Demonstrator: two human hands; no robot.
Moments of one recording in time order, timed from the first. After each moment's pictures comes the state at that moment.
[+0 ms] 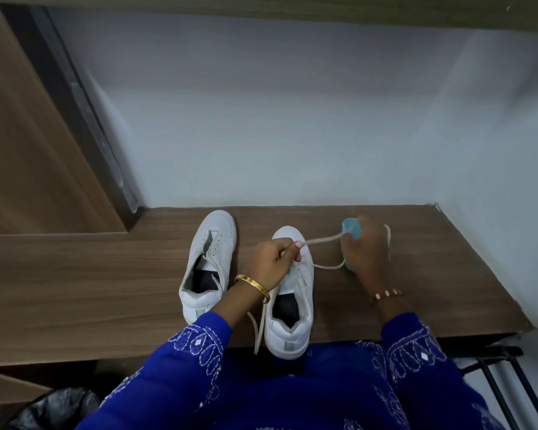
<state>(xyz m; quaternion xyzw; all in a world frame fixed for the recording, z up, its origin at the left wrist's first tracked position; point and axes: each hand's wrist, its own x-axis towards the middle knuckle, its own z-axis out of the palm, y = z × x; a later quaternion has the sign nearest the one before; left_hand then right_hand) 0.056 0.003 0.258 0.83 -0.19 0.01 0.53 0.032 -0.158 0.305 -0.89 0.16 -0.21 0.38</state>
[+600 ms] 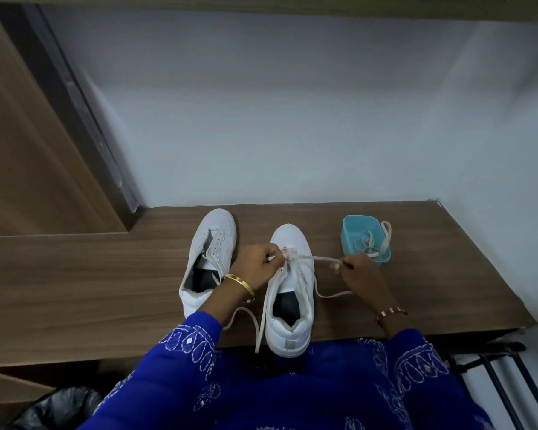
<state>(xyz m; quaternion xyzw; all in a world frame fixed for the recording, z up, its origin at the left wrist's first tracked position) 0.066 0.026 0.242 0.88 -0.18 -0.04 0.45 0.025 -0.184 0.243 -0.93 0.13 0.02 0.36</state>
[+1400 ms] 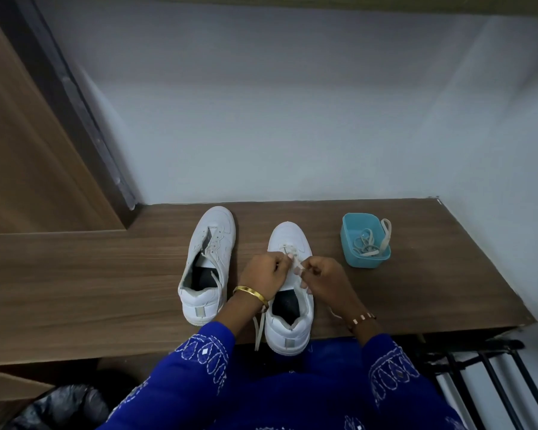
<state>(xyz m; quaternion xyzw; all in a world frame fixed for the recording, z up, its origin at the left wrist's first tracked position) 0.050 0.006 0.233 0.91 -0.14 -0.04 0.39 0.019 -0.132 0.240 -0.86 0.07 0.04 0.50</state>
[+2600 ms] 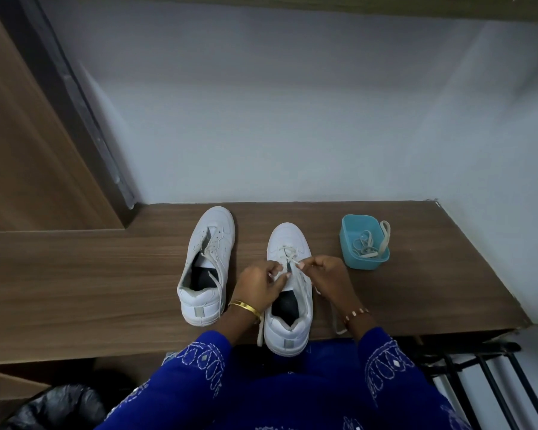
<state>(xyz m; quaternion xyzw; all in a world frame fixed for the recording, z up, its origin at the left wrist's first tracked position) 0.044 0.016 0.198 0.90 -0.13 0.04 0.41 0.030 -0.135 0.230 -0.83 0.11 -0.02 0.54</state>
